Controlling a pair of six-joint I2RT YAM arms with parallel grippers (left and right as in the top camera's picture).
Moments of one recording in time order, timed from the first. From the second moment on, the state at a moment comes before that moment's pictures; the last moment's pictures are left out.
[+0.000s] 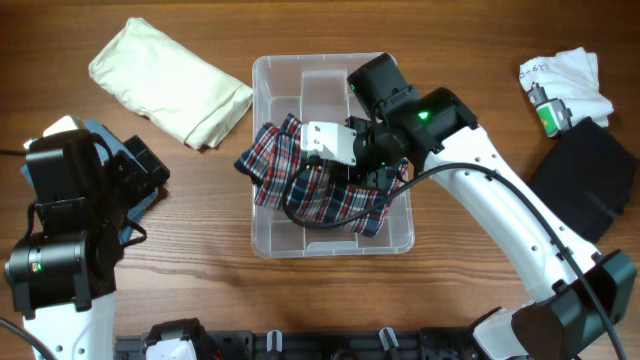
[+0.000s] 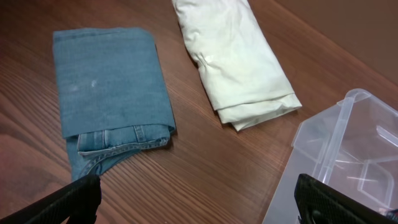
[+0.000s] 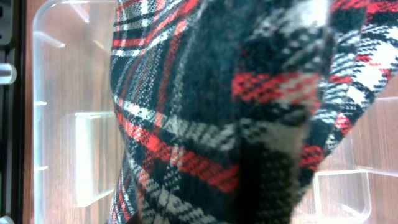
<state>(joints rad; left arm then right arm) 0.14 0.97 1.21 -1.06 -0.15 -0.46 0.57 1.65 1.54 -1.13 -0.38 -0.93</state>
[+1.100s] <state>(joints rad) 0.14 1.02 1.21 -1.07 -0.15 -0.46 0.61 2.08 1.55 -1.10 -0.23 -0.37</state>
